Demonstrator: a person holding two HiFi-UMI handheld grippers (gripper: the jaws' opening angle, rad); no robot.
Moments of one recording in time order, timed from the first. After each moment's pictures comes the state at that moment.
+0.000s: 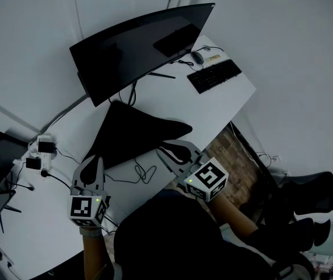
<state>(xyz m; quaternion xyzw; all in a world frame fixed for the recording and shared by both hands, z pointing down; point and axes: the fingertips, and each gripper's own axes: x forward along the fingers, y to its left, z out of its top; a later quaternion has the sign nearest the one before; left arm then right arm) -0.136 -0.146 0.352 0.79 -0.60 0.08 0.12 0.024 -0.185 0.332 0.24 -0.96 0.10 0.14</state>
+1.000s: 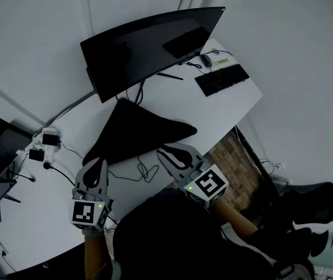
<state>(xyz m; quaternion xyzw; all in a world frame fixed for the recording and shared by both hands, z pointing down) -0.126 -0.122 0.336 0.78 -0.61 0.05 0.11 0.016 -0.169 0.324 0.22 -0.97 0.06 0.13</state>
